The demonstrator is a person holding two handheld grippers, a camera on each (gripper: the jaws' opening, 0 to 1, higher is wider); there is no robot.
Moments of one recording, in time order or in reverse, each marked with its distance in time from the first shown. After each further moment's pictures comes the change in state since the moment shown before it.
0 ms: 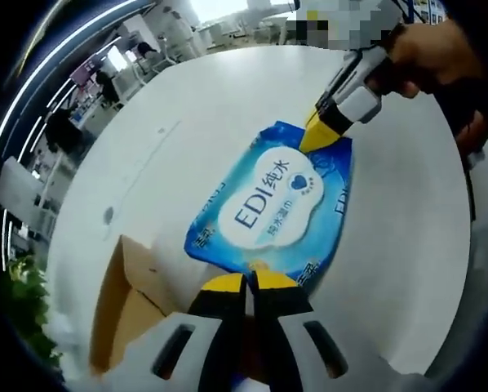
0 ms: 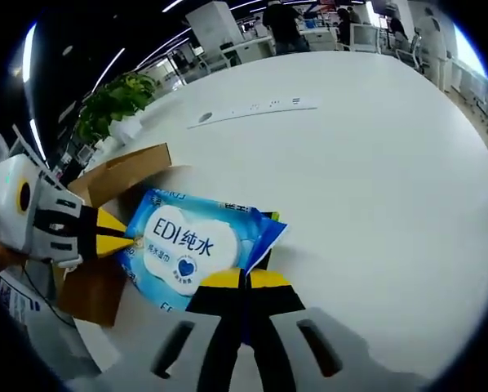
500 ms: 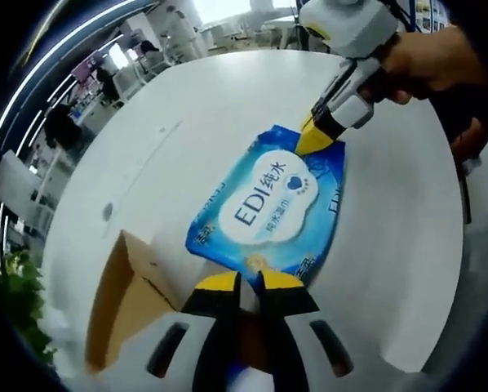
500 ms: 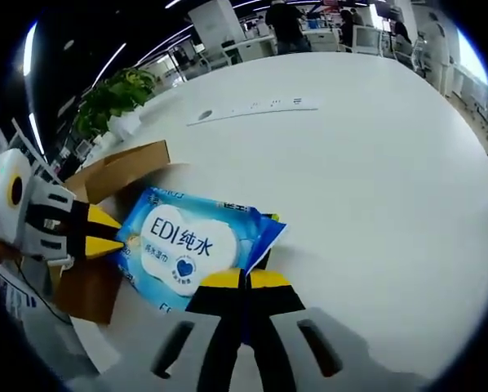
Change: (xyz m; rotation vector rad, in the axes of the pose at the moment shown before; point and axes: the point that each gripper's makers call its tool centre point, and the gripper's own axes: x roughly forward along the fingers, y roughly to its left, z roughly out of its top) left arm -0.010 -0.002 -0.002 -0.023 -0.015 -0.022; right arm 0.002 -0.001 0.002 -0.024 0.012 -0.014
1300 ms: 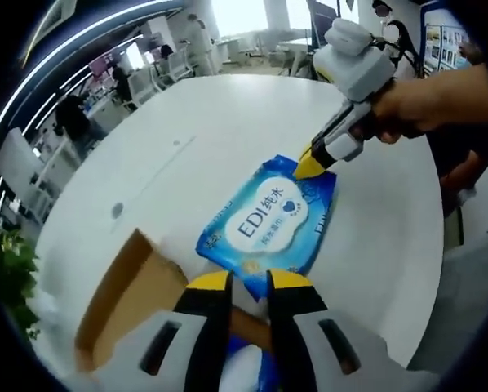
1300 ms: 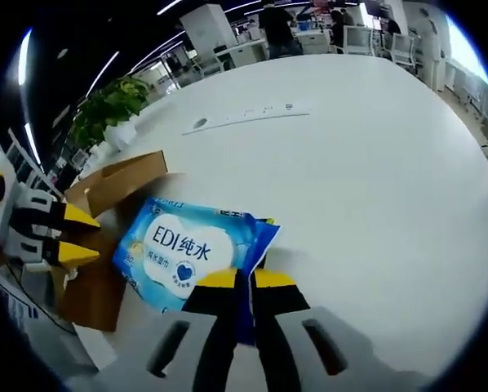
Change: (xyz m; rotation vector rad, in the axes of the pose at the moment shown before) left arm -0.039 0.002 0.013 -0.121 -0.112 -0.015; right arm -0.012 -0.002 0.006 0.047 -0.034 -0.018
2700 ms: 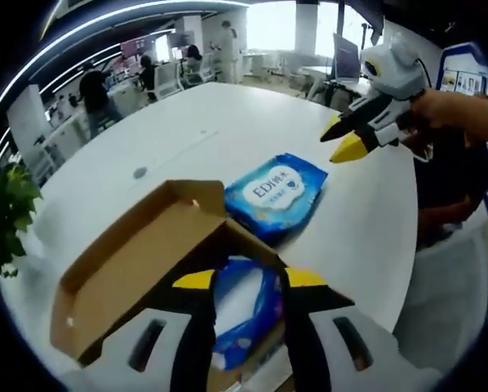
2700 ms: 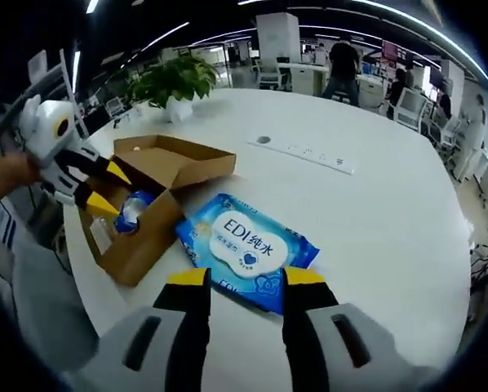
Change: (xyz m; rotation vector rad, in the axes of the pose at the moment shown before) left arm -0.068 0.014 -0.061 -0.178 -0.077 -0.031; right arm -0.072 0.081 0.009 -0.436 -0.030 0.067
